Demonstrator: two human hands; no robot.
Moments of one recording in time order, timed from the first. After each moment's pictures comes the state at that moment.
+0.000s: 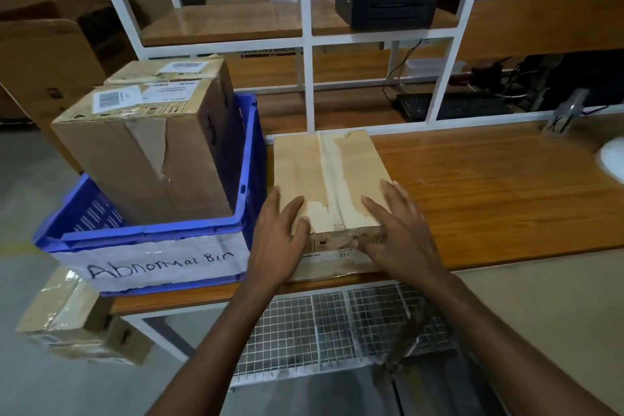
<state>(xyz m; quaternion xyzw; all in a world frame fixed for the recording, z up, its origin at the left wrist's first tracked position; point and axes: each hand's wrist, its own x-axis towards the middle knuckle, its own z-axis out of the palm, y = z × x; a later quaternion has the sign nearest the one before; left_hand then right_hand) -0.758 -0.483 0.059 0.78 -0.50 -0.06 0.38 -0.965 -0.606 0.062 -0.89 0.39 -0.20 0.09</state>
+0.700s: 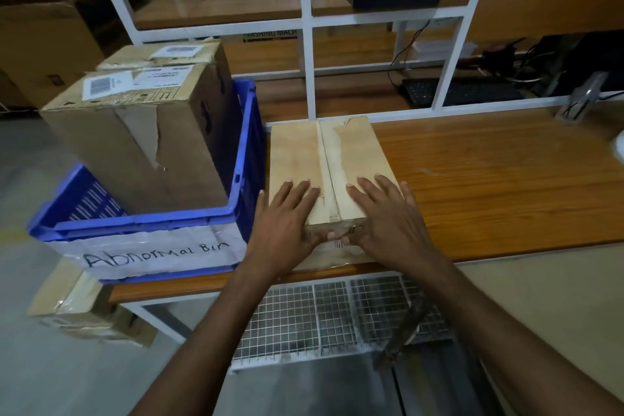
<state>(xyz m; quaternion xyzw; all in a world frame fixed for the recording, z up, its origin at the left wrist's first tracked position) -0.762 -0.494 0.068 0.77 -0.62 0.04 0.13 -0.949 -0.612 0.072 -0.92 0.37 -0.10 0.02</state>
